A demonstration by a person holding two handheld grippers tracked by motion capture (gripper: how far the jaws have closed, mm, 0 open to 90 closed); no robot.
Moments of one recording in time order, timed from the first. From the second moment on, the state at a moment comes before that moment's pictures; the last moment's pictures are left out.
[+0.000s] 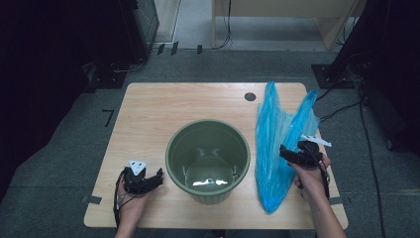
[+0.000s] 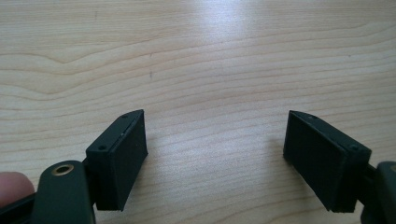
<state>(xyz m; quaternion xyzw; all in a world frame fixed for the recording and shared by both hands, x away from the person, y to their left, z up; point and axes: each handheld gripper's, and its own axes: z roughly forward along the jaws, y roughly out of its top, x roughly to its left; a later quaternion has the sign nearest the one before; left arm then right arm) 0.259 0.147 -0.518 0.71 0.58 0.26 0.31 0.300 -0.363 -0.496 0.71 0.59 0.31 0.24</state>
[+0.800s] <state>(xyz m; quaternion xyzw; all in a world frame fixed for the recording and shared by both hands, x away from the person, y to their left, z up) 0.259 0.146 -0.518 0.71 0.58 0.26 0.31 0.310 -0.306 -0.519 0.67 0.64 0.28 0.27</state>
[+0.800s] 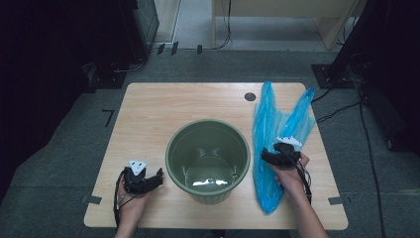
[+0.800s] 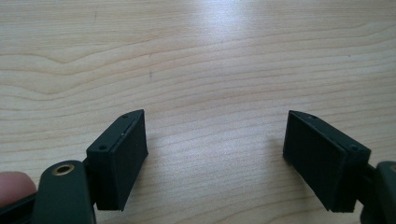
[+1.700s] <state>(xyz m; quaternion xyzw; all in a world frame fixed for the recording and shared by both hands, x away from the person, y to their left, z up) 0.259 0.145 -0.518 0.71 0.58 0.26 0.31 0.283 -0.278 -0.465 0.58 0.58 0.44 0.37</state>
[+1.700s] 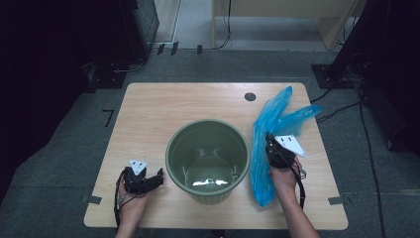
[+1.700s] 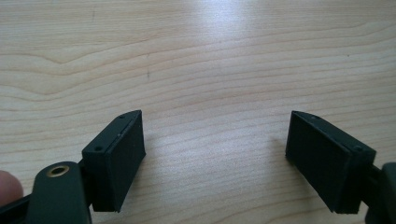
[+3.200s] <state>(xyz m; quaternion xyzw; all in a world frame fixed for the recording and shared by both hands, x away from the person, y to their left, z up) 0.261 0.143 -0.519 0.72 0.57 0.25 0.31 0.242 -0.246 -0.272 0.44 0.47 0.59 0.49</state>
